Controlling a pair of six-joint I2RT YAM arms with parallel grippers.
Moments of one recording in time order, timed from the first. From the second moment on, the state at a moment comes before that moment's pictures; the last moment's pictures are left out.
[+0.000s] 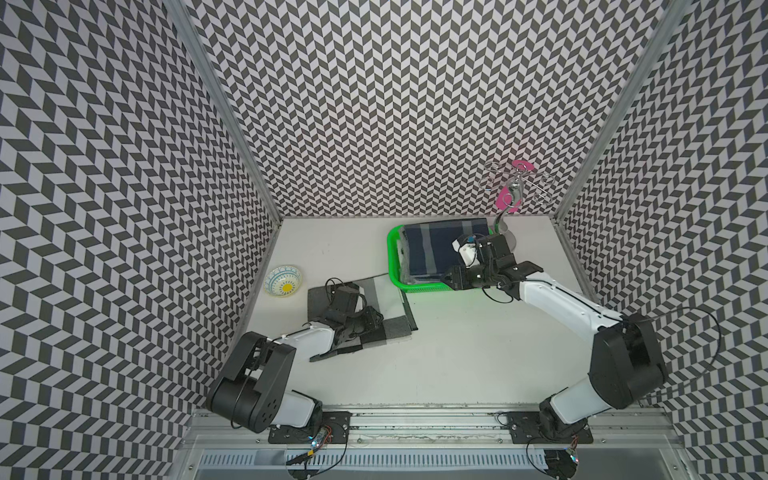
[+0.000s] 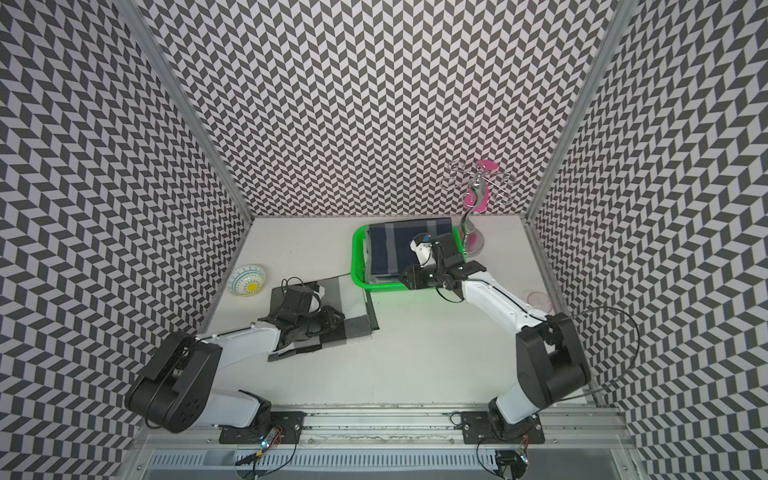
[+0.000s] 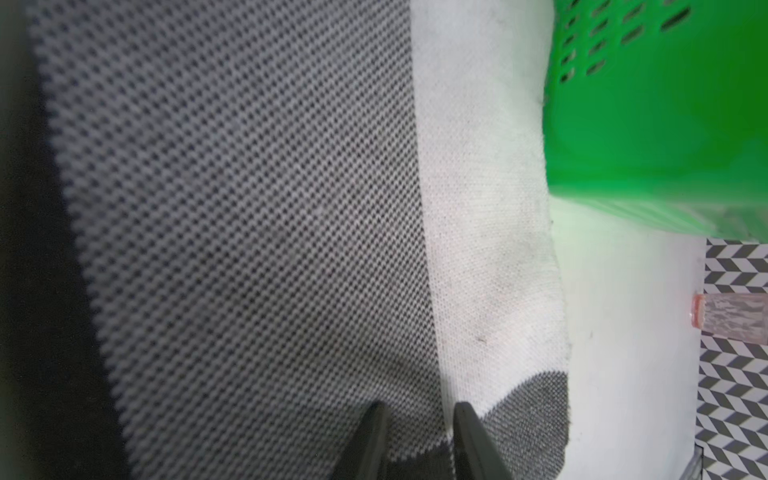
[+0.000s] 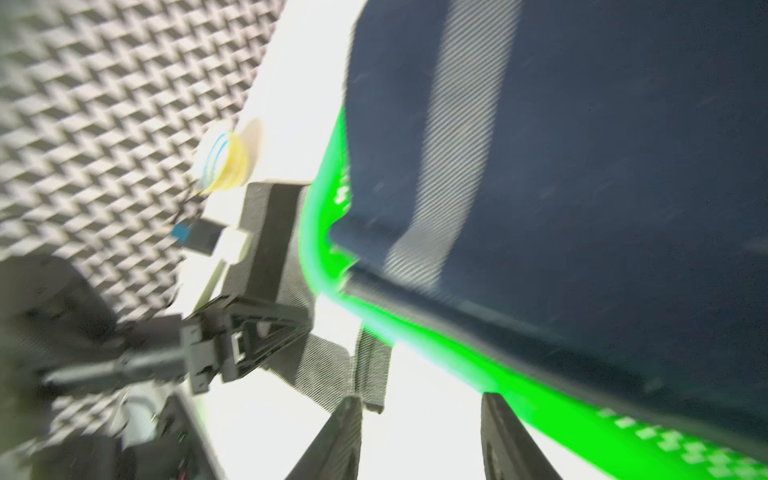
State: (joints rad) left arm -0.38 1.42 0.47 0.05 0.31 -0.70; right arm 0.45 1.52 1.08 -0.37 -0.46 0.28
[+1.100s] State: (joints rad) left arm -0.53 1.33 0.42 0.01 0.32 -0.85; right arm 0.75 1.80 0.93 -0.11 -0.41 0.33
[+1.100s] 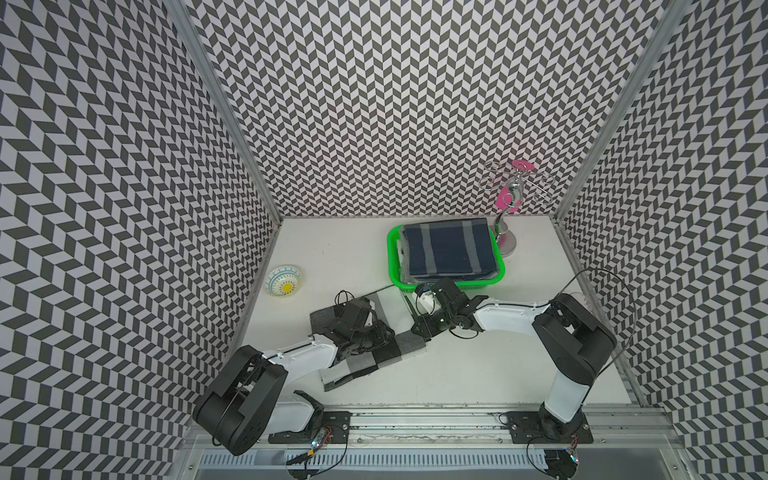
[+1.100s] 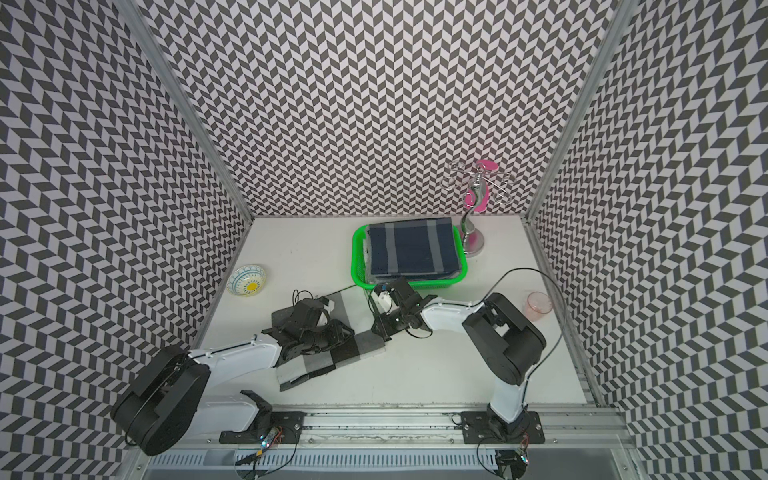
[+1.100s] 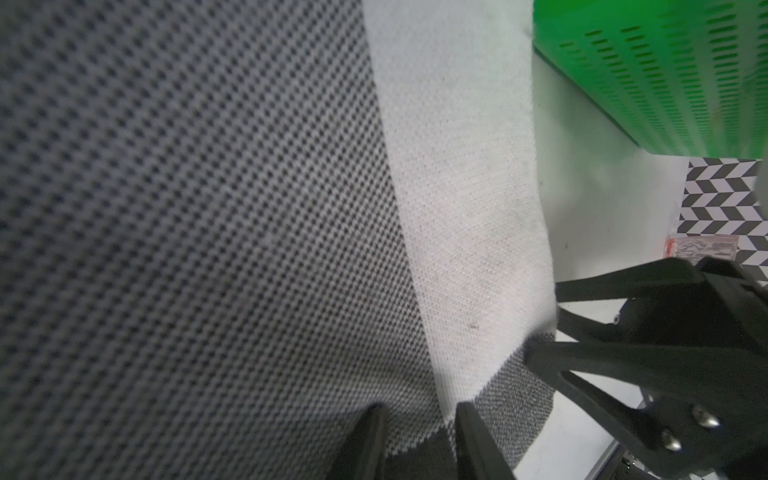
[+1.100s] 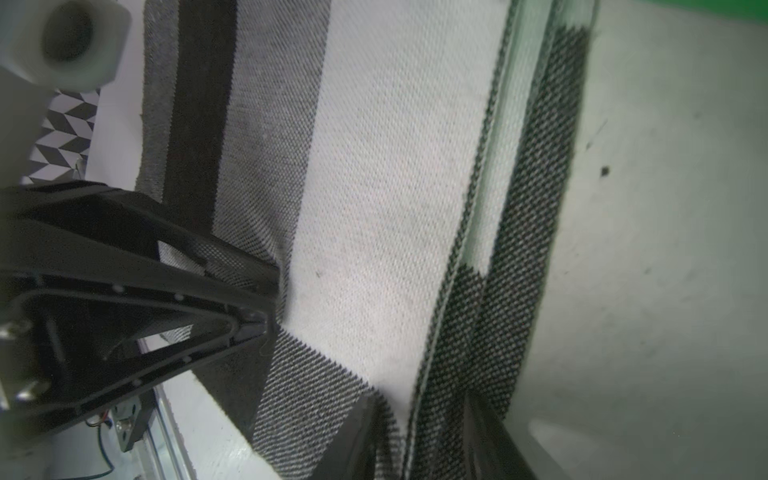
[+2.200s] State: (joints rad) left arm -0.51 1.33 0.58 -0.31 0.36 -0.78; right arm 0.65 1.31 0.45 -0.16 -0.30 0.55
